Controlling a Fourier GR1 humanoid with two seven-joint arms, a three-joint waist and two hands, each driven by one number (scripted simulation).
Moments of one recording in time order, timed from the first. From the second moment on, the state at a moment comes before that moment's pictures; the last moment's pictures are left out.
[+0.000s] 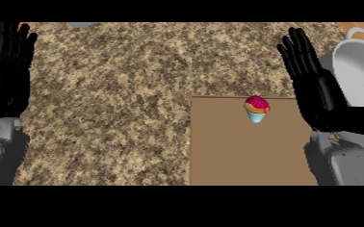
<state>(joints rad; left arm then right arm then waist) -0.31 0.44 0.02 -1.68 0.17 0.35 0.20 -0.28 -0.22 0.06 -1.70 -0.19 -0.06 0.04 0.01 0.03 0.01</state>
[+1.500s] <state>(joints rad) -0.27 0.33 -0.06 -1.60 0.21 0.26 0.20 -0.85 -0.57 0.10 -0.48 -0.13 0.93 0.17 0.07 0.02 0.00</state>
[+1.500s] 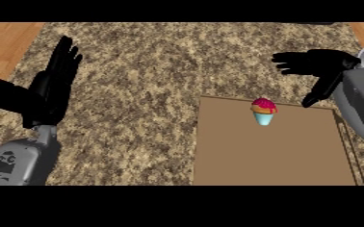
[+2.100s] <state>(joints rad) -0.24 0.33 -0.03 -1.61 0.21 0.25 0.20 -1.01 -0.44 0.23 -0.34 -0.02 1.10 0.20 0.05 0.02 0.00</state>
